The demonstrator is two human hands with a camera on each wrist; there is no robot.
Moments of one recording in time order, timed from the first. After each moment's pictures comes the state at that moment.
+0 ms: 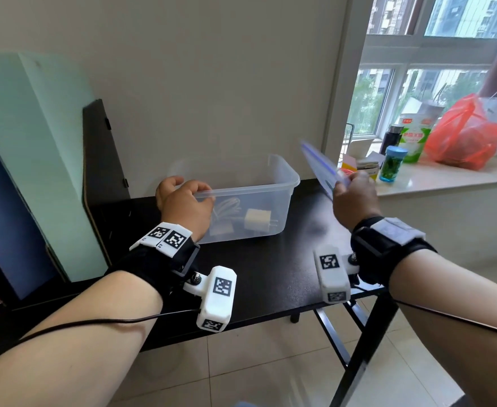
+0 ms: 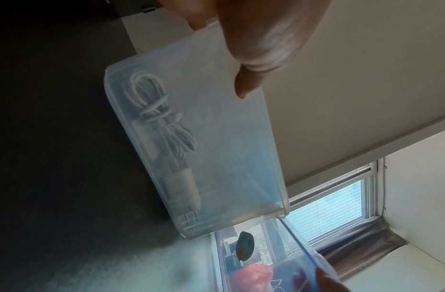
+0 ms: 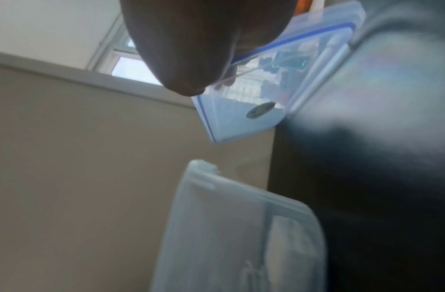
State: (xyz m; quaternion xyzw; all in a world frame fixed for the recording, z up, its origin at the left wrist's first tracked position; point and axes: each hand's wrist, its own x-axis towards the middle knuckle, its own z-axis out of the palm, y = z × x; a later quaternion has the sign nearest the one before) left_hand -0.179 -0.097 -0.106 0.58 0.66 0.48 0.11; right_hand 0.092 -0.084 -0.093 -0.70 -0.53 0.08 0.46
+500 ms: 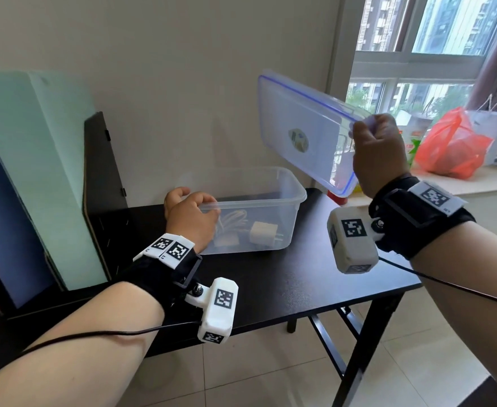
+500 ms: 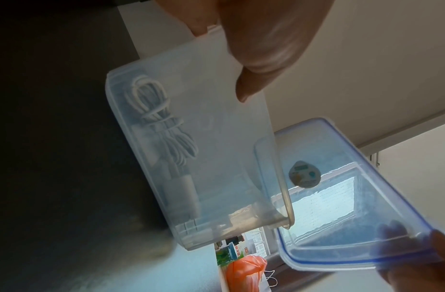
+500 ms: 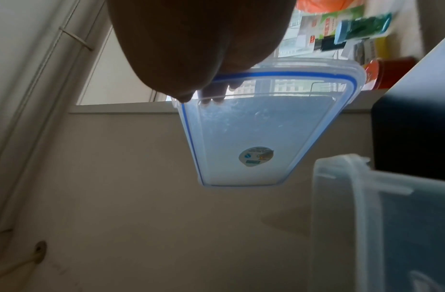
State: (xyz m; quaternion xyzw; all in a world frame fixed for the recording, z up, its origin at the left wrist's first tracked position) left_hand -0.169 -0.104 -0.104 0.58 0.63 0.48 0.18; right_hand 0.096 -0.107 -0.007 -0.51 -0.54 0.12 0.66
